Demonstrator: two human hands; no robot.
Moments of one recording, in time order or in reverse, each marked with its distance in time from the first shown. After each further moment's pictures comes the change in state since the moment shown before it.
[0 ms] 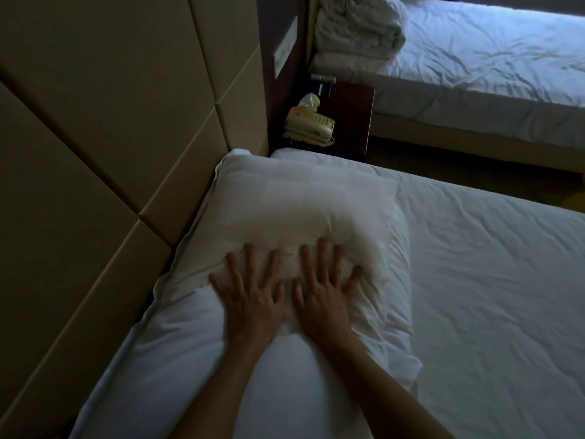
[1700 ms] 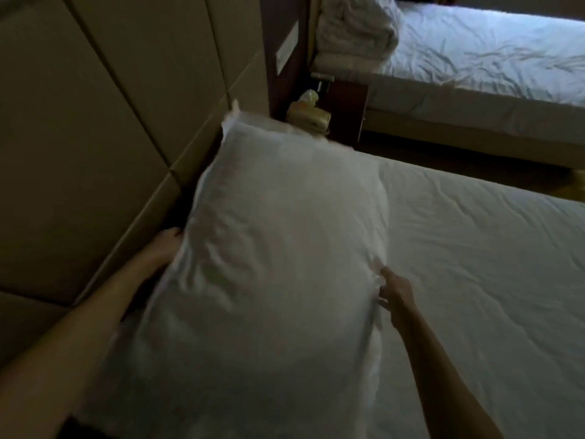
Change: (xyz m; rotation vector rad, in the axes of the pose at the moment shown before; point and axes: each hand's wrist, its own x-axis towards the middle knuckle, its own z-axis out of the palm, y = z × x) left_hand -0.009 -0.144 -0.114 -0.703 -0.502 -0.515; right_hand -0.122 0.130 -0.088 1.125 -0.071 0.869
